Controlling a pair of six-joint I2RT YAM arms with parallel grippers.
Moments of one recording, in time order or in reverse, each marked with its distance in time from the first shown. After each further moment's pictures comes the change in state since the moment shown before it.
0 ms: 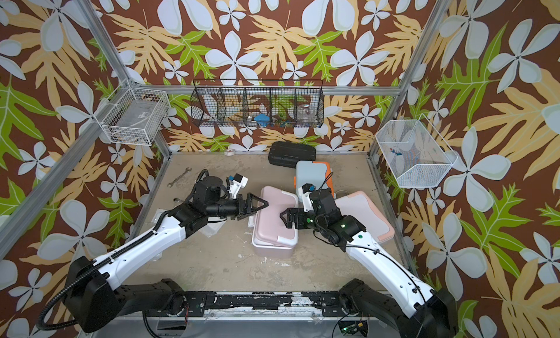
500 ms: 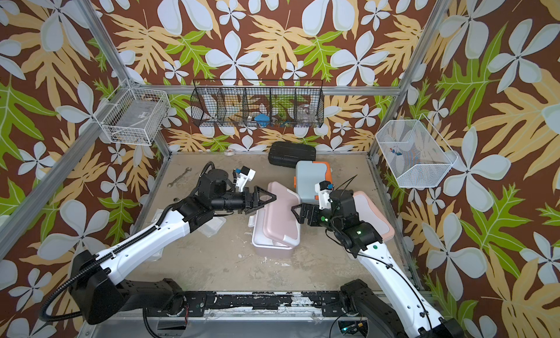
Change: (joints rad) left arm -0.071 0.064 0.146 -0.001 -0.015 -0.045; right arm -0.203 -0.152 -0.041 0.016 -0.127 0.003
